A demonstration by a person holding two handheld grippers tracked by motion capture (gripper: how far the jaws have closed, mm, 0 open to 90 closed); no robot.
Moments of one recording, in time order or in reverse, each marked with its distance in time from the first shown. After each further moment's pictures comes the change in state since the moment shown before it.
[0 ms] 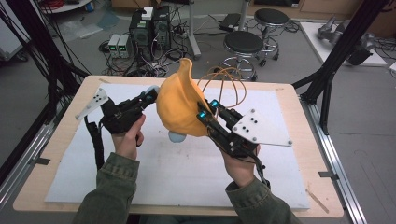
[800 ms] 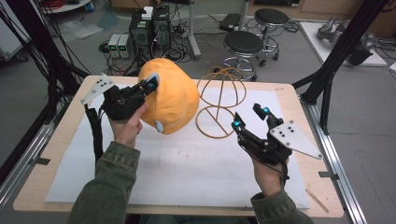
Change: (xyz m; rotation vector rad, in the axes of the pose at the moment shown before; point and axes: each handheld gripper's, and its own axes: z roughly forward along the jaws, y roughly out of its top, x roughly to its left) left arm 0.001 0.021 0.020 0.057 0.104 0.101; right arm -0.042 -0.041 -0.056 0.101 -0.330 0.098
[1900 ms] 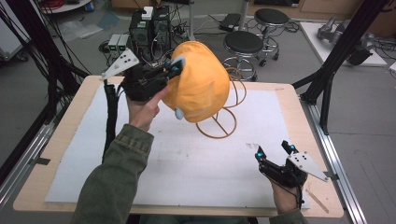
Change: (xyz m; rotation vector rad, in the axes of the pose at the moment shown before) left arm -0.036 0.037 0.057 0.037 -0.161 0.083; right arm -0.064 -0.119 -0.045 0.224 -0.196 0.102
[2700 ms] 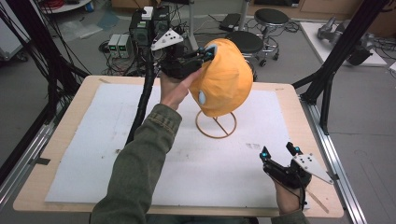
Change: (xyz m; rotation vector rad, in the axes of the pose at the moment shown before) left arm 0.008 0.000 0.095 0.107 -0.029 -0.016; right arm -0.009 -0.004 -0.004 -0.014 -0.038 0.032
